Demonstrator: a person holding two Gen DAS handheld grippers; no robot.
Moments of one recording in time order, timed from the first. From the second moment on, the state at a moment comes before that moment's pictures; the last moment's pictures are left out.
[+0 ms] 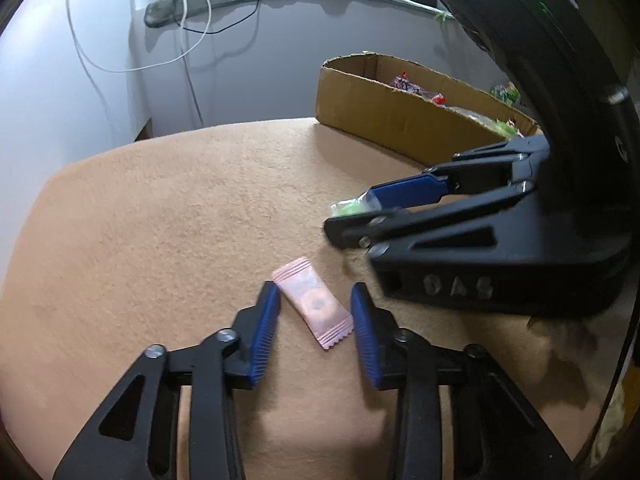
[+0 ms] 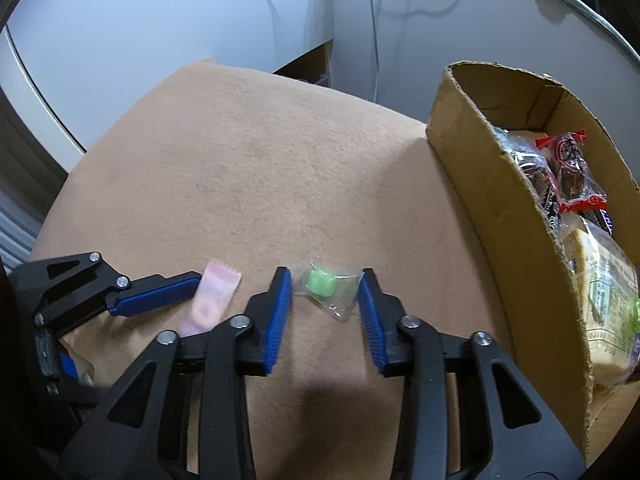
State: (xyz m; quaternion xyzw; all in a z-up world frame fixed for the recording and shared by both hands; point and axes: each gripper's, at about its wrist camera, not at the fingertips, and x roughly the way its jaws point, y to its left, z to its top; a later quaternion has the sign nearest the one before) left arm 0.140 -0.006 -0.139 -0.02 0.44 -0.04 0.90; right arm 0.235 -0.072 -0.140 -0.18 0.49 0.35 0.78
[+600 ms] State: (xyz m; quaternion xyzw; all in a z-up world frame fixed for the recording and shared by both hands) left arm 0.132 0.009 -0.133 -0.04 0.43 -0.04 0.90; right arm 0.225 -0.105 -0.129 -0.13 0.48 0.35 0.79
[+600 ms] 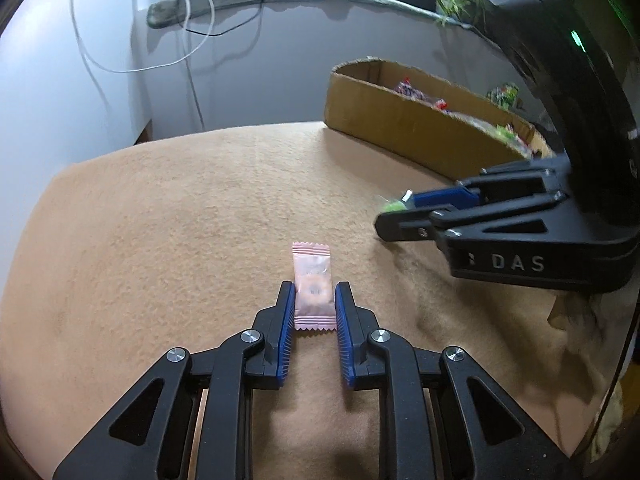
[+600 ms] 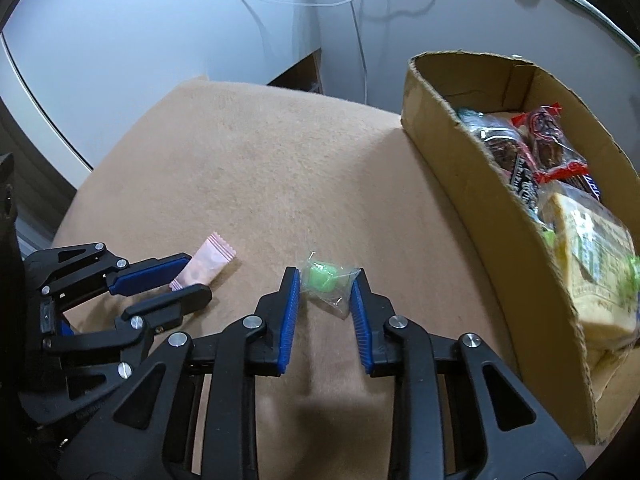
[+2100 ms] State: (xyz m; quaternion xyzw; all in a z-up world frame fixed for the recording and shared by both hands) left arm 0.216 -0.056 -0.022 0.00 0.30 -0.12 0.94; right arm 0.276 -0.245 -0.004 -0.05 0.38 0.24 0.89
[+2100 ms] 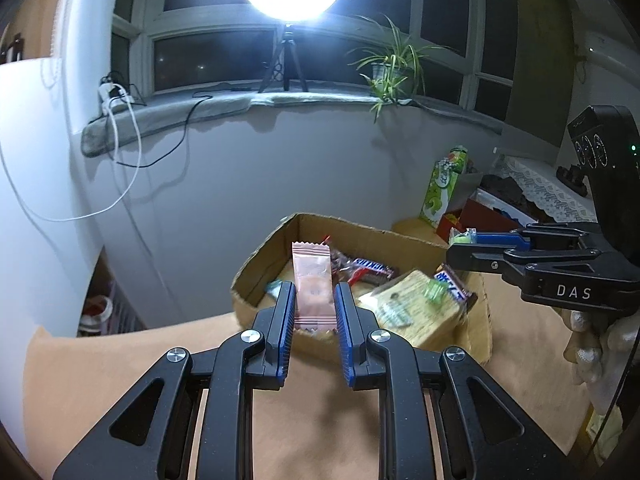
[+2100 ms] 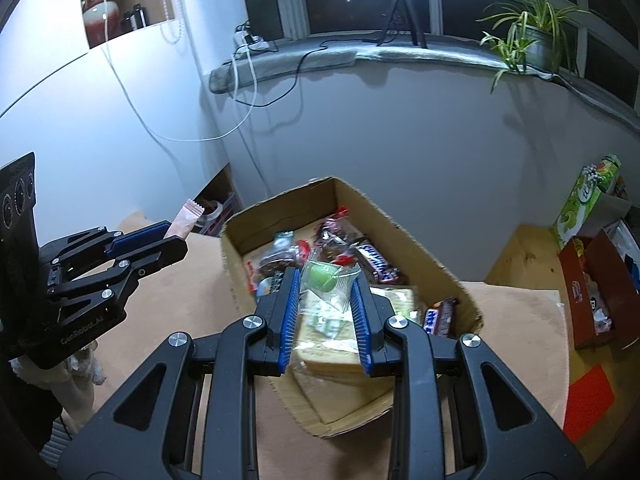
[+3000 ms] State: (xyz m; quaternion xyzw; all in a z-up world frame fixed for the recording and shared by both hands) left arm 0.276 -0.083 -0.047 -0.01 0.35 -0.12 0.93; right arm 0.330 -0.255 -0.041 -0.03 0.44 0.23 0.87
